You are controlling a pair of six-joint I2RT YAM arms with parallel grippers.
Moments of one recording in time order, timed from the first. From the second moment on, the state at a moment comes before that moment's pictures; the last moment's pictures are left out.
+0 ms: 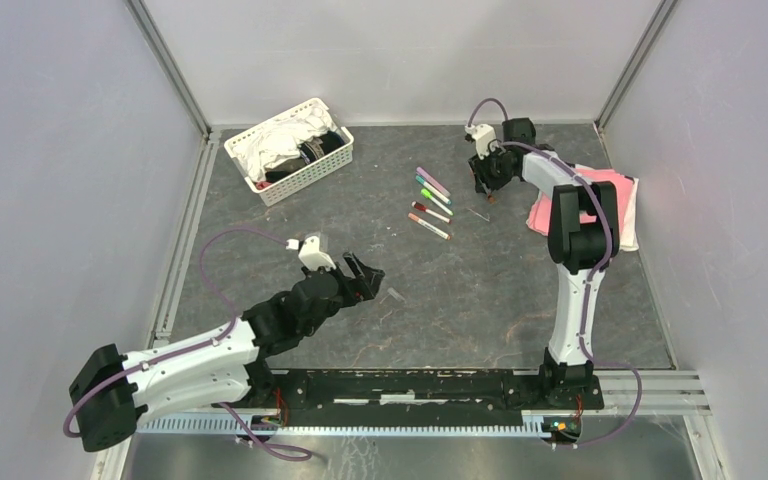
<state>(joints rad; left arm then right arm) -0.99 0.87 0.42 0.01 -0.48 -0.95 0.10 2.18 1.68 -0.43 -0.35 -0.50</state>
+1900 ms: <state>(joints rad) -0.96 1.55 0.56 0.99 -0.22 -0.88 0.06 1.46 0.60 0.47 -1.19 0.34</state>
